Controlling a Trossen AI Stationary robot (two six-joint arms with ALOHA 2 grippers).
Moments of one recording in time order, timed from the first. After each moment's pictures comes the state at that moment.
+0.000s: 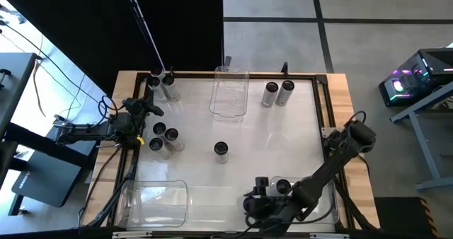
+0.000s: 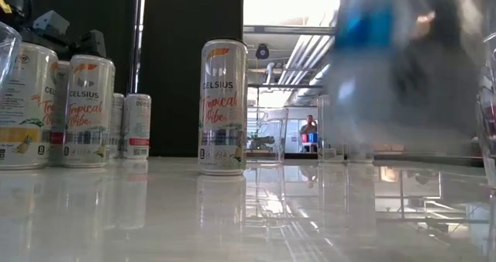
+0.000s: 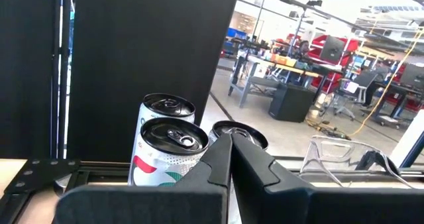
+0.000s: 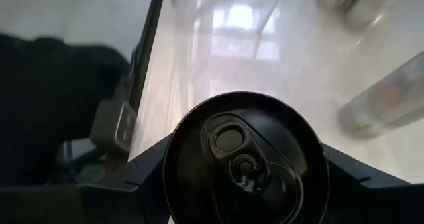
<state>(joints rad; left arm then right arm) 0.01 0.01 0.01 0.07 -1.26 -0.18 0.77 1.84 1.49 -0.54 0.55 0.49</state>
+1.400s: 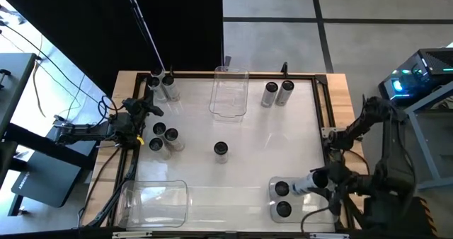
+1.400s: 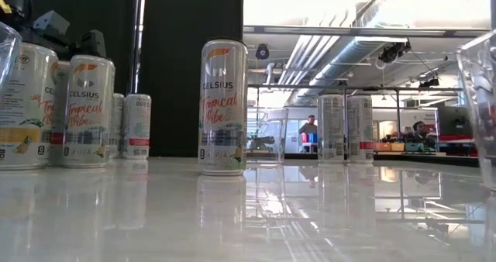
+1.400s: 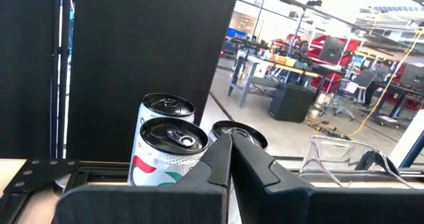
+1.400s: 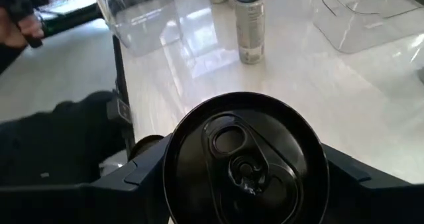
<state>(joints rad) 0.01 0.01 0.01 0.07 -1.25 -0.18 1.25 1.46 1.50 -1.47 0.85 1.61</state>
